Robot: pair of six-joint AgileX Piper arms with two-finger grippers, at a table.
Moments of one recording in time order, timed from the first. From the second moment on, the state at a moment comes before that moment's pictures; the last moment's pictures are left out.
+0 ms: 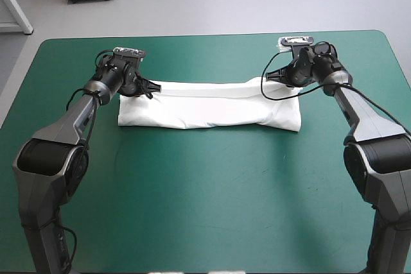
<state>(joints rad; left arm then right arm) -0.20 2.05 -1.72 0.19 0.80 -0.17 0.19 2.04 -1.80 -0.06 0.82 0.13</state>
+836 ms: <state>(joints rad) -0.20 1.97 -1.84 0.10 0.88 -0.10 0.19 2.04 -2.01 -0.03 1.05 0.11</state>
